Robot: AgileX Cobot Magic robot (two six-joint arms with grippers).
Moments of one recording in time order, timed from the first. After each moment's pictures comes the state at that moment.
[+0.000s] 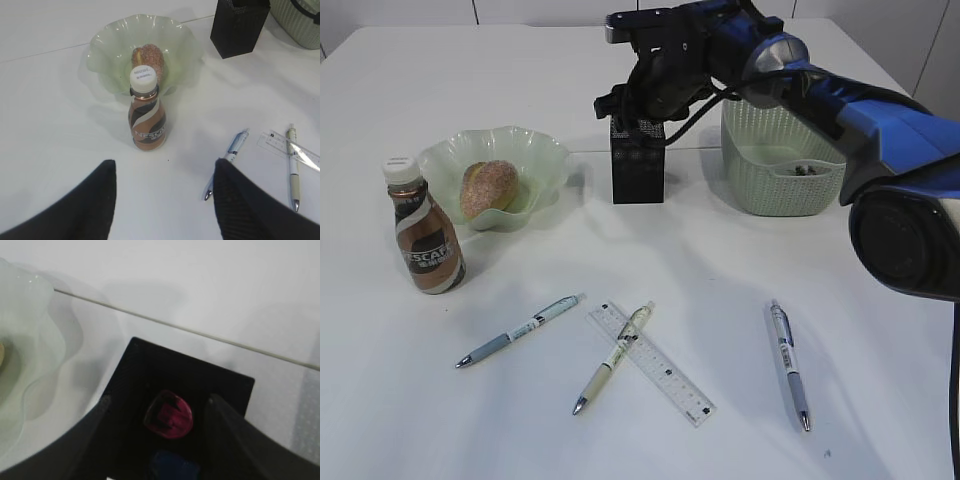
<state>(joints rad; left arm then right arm) -0.23 0.84 -0.77 -0.05 0.60 0.02 0.37 2.63 -2.61 -0.02 0.83 0.05</state>
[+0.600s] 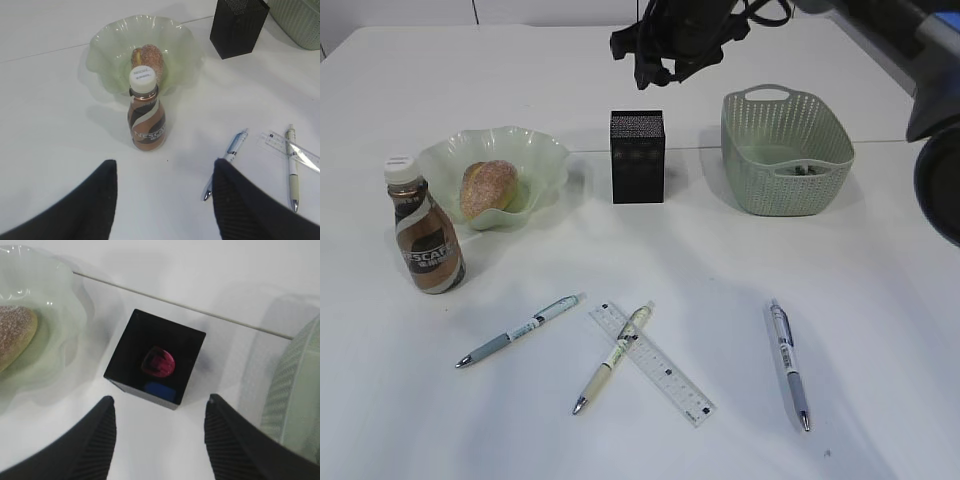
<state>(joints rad) -0.23 0.84 -0.77 -0.05 0.60 0.02 0.36 2.45 -2.61 -0.03 1.14 0.05</state>
